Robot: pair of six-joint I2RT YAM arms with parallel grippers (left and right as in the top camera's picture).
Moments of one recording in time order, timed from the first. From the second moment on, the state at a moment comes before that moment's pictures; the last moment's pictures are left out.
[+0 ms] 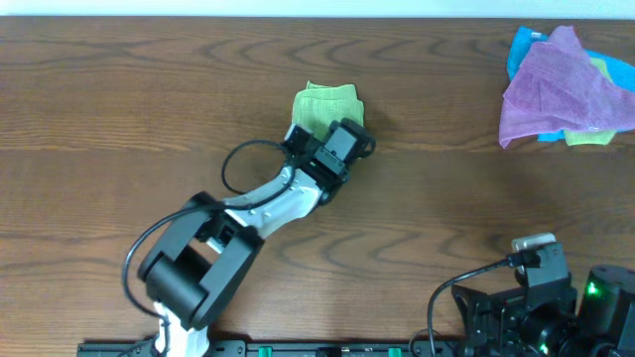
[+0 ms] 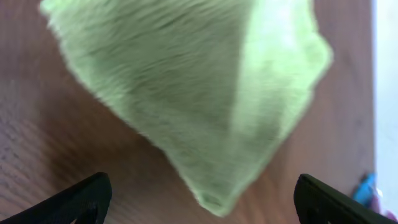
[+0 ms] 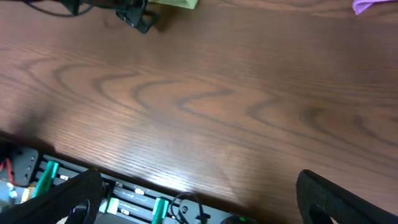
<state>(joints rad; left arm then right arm) -0.71 1.96 1.17 -0.14 -0.28 -1.68 -0.08 0.61 1.24 -1.59 -0.32 -0.14</state>
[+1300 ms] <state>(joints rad) -0.58 2.18 1.17 0.40 -0.20 -1.80 -0.04 0.61 1.24 -1.52 -0.16 -0.11</state>
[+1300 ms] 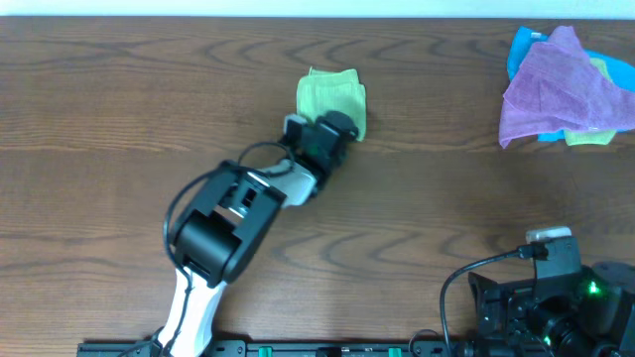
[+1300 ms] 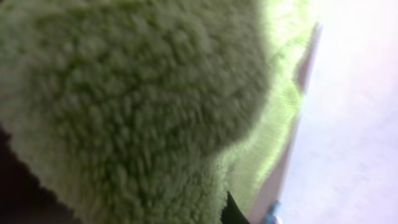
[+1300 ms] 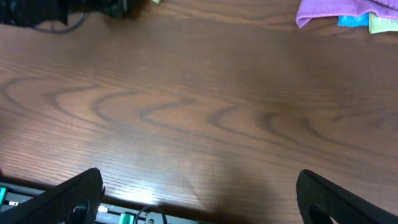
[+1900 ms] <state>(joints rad) -0.18 1.94 1.17 0.19 0.09 -1.50 -0.04 0.61 1.24 -1.42 -0.15 -0.11</state>
